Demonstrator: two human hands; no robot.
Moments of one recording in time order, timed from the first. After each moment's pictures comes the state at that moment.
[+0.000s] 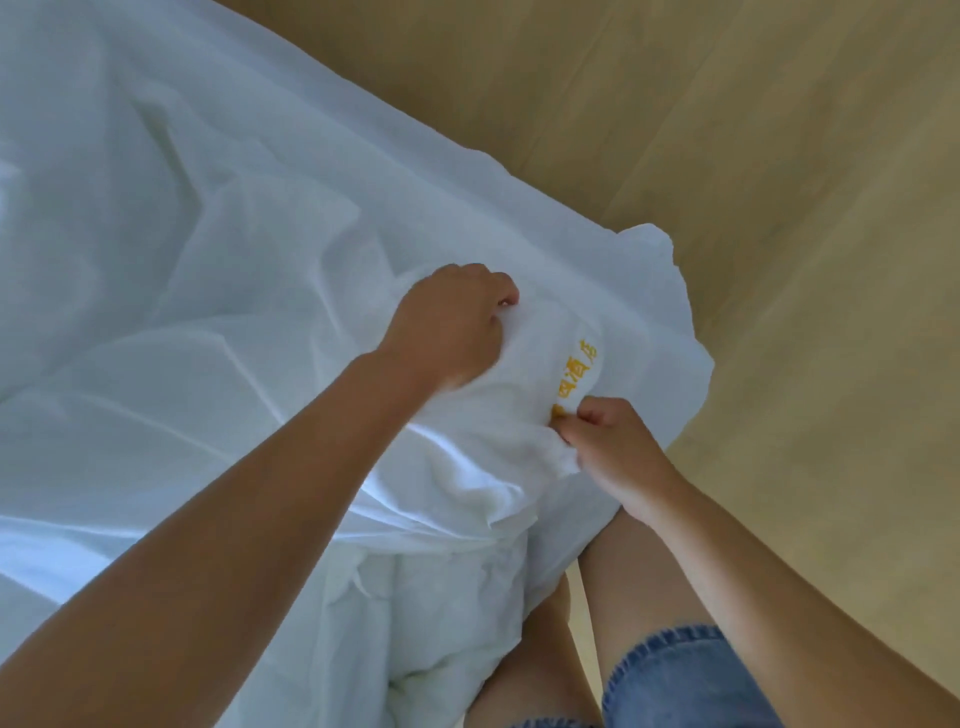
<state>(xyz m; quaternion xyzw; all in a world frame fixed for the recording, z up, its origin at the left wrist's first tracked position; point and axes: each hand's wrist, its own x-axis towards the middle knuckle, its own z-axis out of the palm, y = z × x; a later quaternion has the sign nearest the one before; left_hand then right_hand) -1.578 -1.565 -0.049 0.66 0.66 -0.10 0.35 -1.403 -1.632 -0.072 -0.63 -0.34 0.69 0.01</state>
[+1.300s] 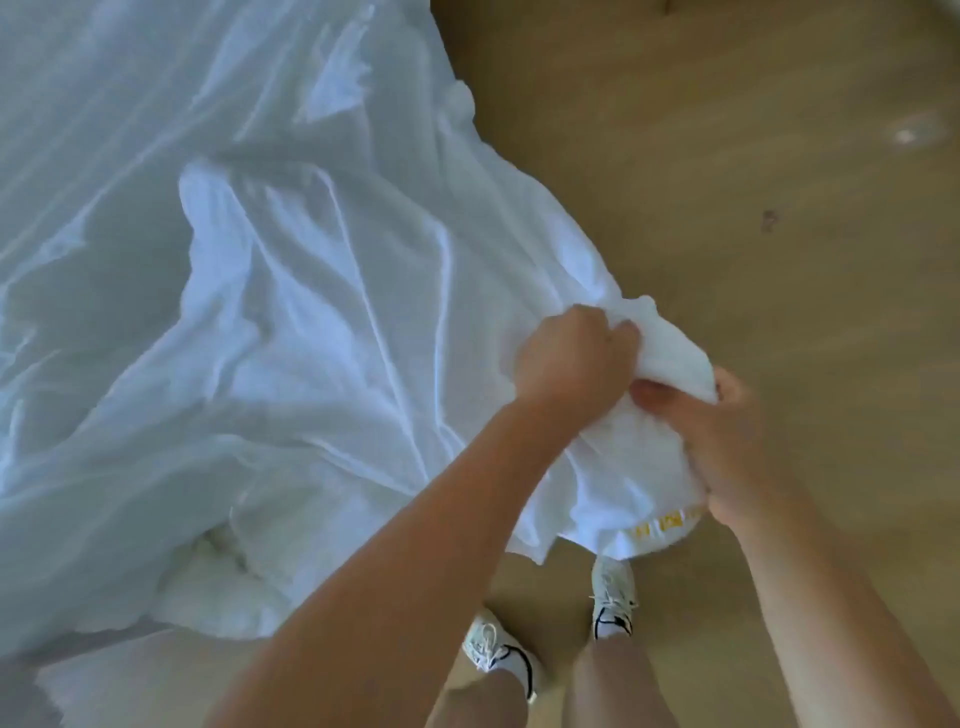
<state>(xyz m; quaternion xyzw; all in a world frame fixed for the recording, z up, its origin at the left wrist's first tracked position) -1.394 -1.571 0.076 0.27 0.88 0.28 0.26 -1.272 -1.520 0.071 -0.46 -0.57 0.67 0.13</state>
